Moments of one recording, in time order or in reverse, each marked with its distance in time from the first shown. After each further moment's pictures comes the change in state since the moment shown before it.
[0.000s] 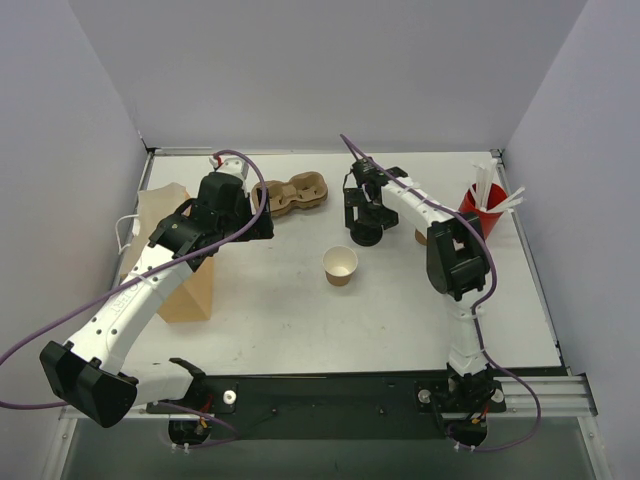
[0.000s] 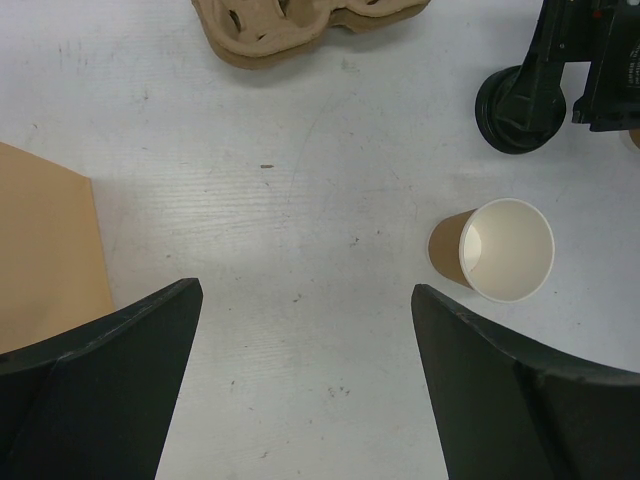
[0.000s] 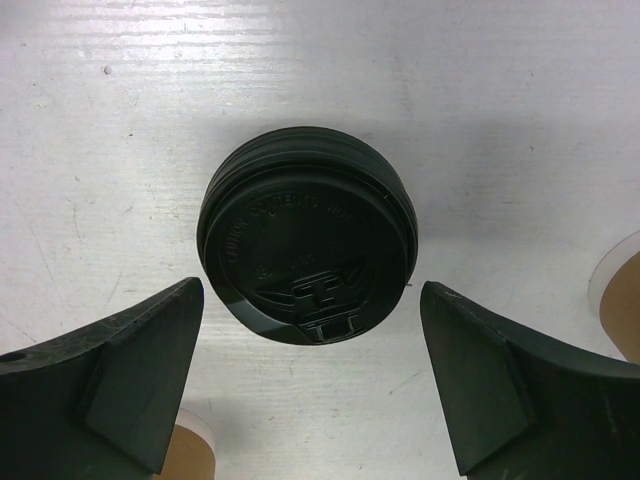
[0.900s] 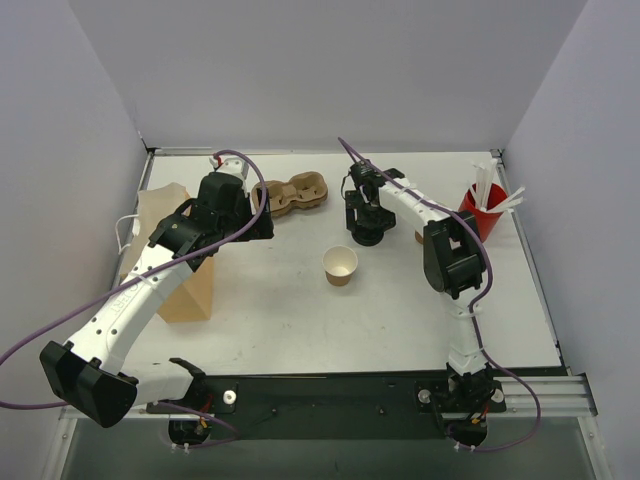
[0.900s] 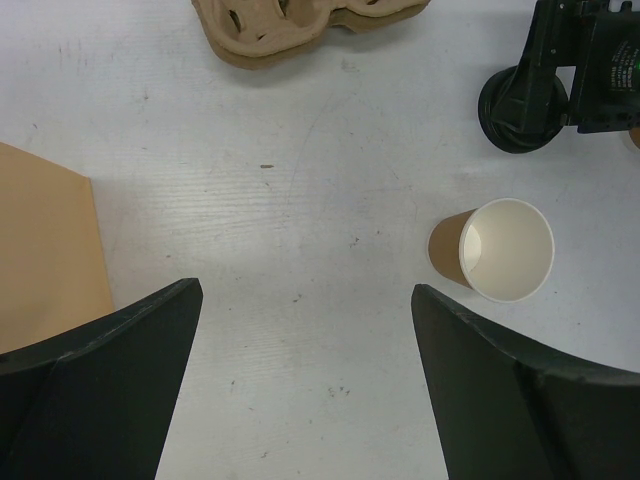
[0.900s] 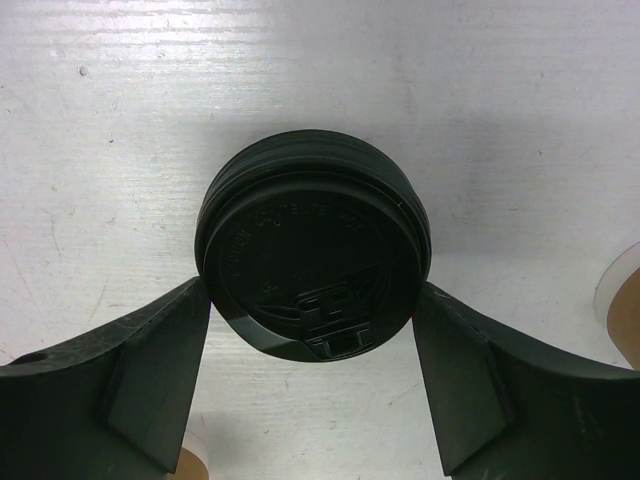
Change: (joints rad) left arm 0.000 0.000 0.000 0.000 0.000 0.000; right arm 0.005 0.032 0.014 -0.008 0.016 0.000
